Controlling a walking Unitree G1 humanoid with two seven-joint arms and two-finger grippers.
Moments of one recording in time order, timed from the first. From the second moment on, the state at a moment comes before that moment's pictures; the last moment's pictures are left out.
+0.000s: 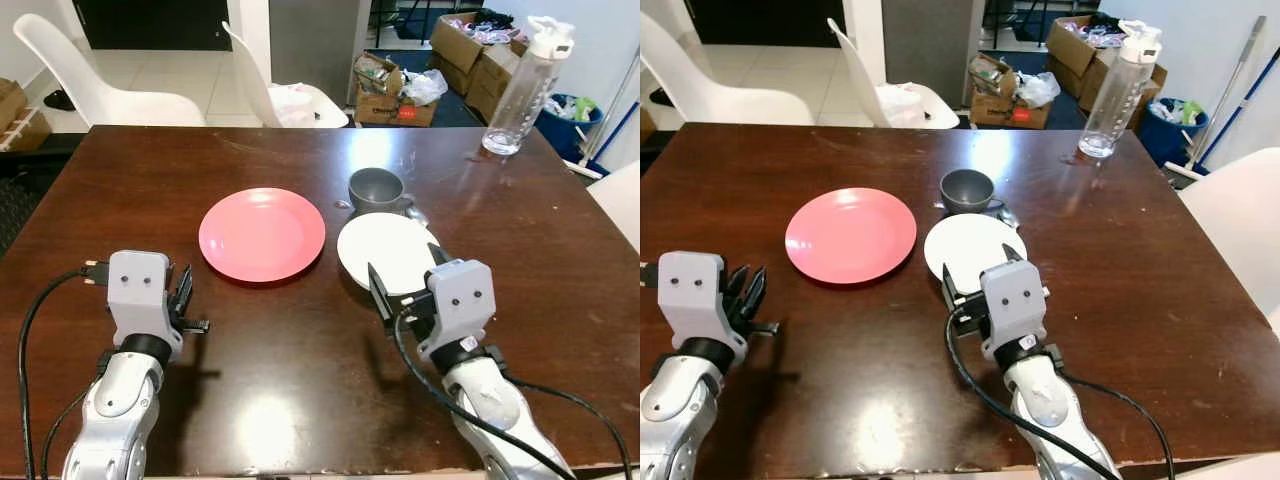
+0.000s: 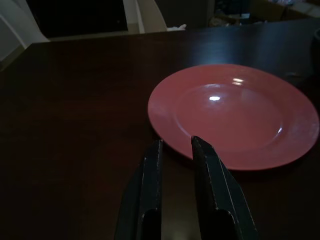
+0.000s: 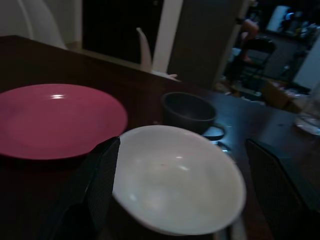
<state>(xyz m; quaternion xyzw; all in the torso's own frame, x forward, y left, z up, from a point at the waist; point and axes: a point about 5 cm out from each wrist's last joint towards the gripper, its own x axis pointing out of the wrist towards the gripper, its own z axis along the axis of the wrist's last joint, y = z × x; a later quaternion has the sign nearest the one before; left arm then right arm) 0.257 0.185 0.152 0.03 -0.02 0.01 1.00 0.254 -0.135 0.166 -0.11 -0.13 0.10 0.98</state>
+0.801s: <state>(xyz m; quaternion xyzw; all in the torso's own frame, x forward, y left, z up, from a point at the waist) 0.261 0.175 0.154 0.03 -0.02 -0.01 1.00 0.257 -0.134 0.168 -0.10 -0.14 0.09 0.98</state>
